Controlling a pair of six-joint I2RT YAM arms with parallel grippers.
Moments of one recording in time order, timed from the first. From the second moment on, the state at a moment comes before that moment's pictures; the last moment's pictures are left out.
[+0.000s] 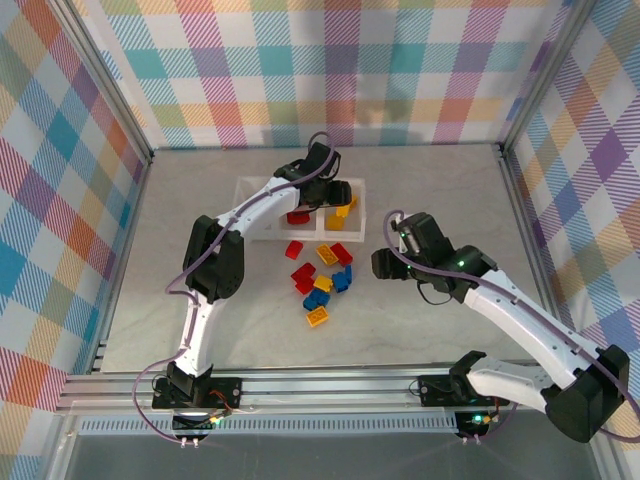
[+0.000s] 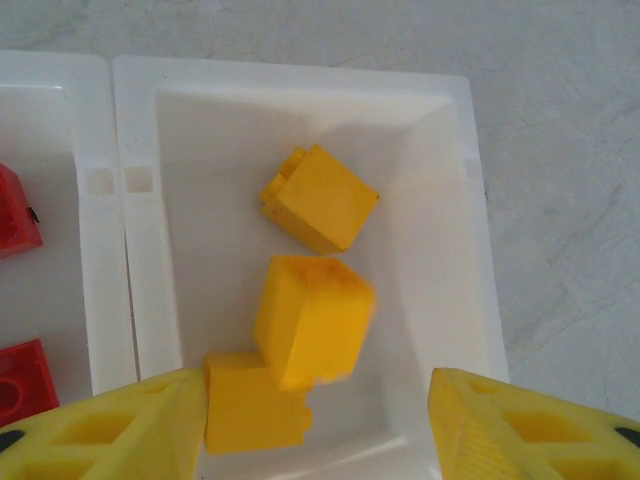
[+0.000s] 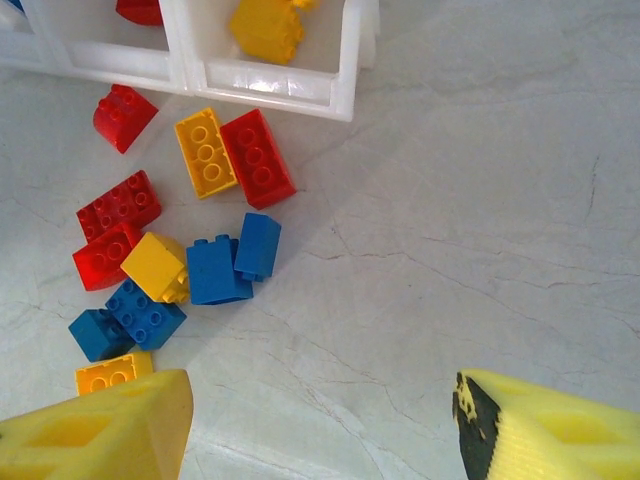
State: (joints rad) left arm -0.58 2.20 1.94 -0.65 0.04 -0.52; right arm 0.66 1.08 0.97 -0.78 0.08 0.42
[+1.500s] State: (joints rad) left arm -0.58 1.43 1.06 -0.66 -0.16 -0.63; right arm 0.77 1.73 1.17 -0.57 0.10 0.49
